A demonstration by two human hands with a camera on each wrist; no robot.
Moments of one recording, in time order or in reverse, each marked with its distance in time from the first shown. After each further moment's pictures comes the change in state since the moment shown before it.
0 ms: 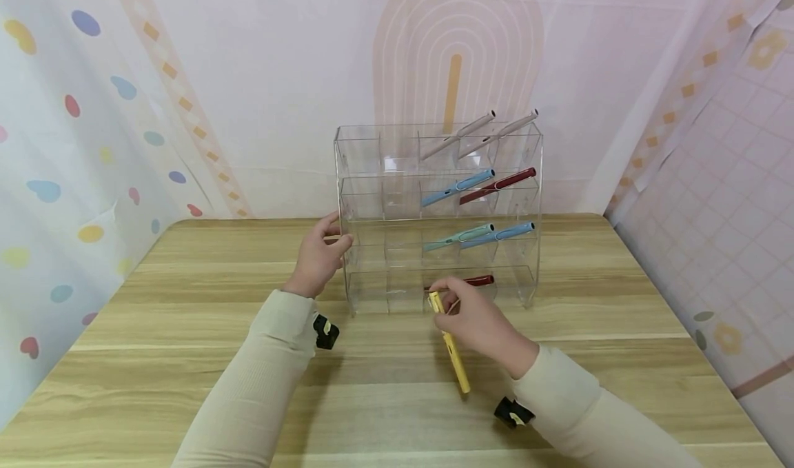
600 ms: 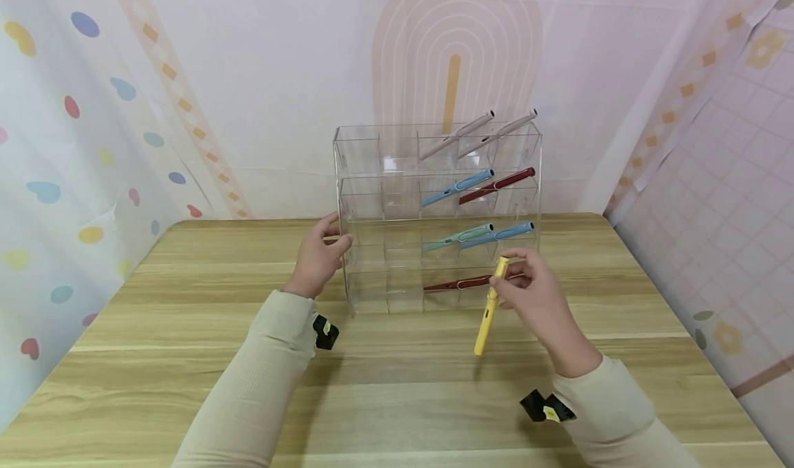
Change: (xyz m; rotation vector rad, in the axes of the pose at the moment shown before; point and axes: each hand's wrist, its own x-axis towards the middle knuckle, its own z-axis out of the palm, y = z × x) left_hand -0.001 0.001 0.000 0.013 0.005 -0.003; right_hand -0.024 0.008 -0.060 0.234 0.304 0.008
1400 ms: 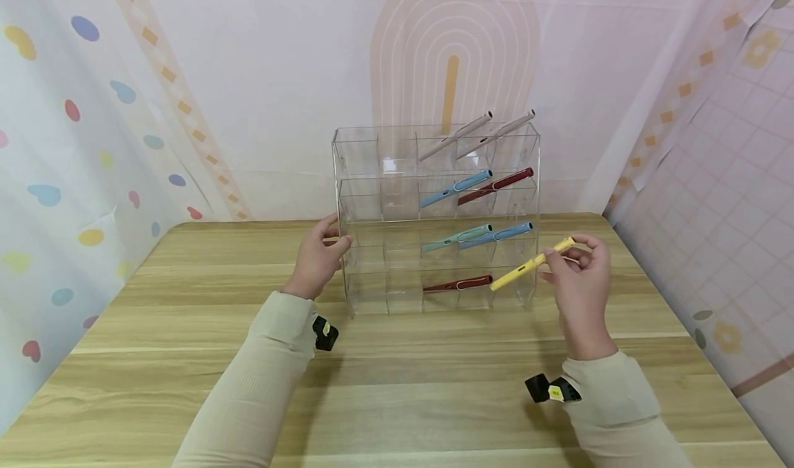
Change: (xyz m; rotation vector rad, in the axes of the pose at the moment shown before) left_hand 0.000 0.001 0.000 0.008 0.004 -0.005; right_hand 0.016 0.016 -0.024 0.383 0.548 -0.037
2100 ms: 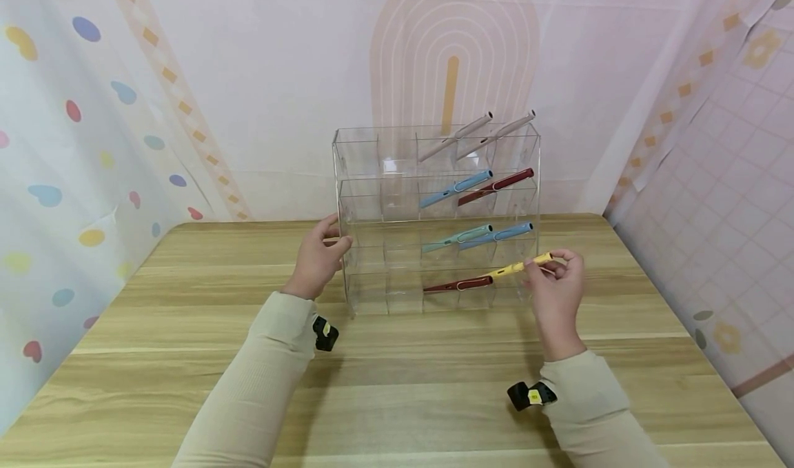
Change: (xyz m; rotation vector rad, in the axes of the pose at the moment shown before) left_hand 0.000 -0.001 -0.001 -0.010 -0.009 -0.007; right_hand -0.003 0.033 0.017 0.023 0.038 0.026
